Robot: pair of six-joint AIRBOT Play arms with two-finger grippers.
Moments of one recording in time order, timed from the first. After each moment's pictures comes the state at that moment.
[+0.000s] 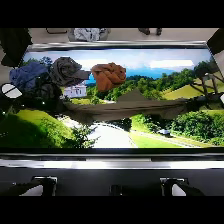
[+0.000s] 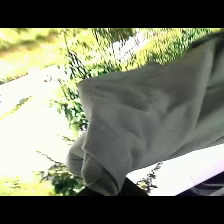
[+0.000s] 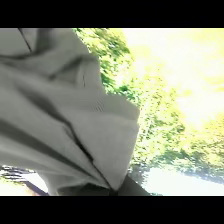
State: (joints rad) left arm 0.03 -1.27 1.17 1.05 -1.24 -1.25; right arm -0.27 -1.11 1.16 -1.45 1.09 0.99
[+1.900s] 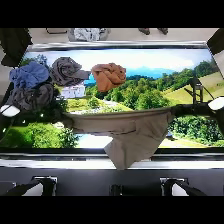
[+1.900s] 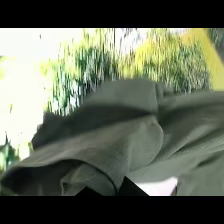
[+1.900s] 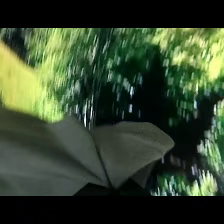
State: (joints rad) left arm 0.14 -1.21 0.89 0.79 -1.08 -1.23; right arm -0.29 -1.22 0.99 -1.07 0.92 1.01
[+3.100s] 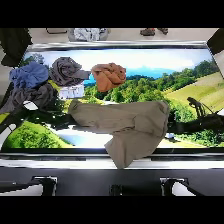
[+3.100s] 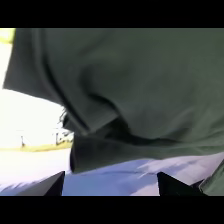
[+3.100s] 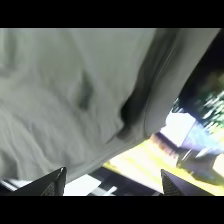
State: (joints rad) left arm 0.05 -1.43 0.94 0.94 -1.15 -1.31; right arm -0.50 -1.27 0.92 -1.06 1.42 0.80
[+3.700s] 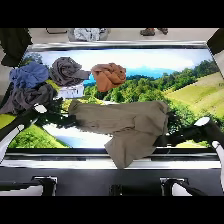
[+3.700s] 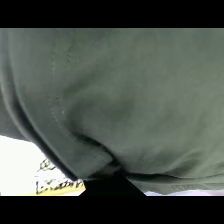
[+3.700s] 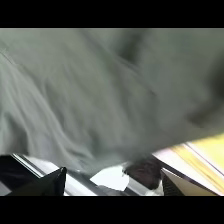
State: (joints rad) left arm -0.02 -1.47 0.93 0.93 -1.01 -1.35; right arm -0.32 -1.27 0.68 -1.02 1.33 0.79
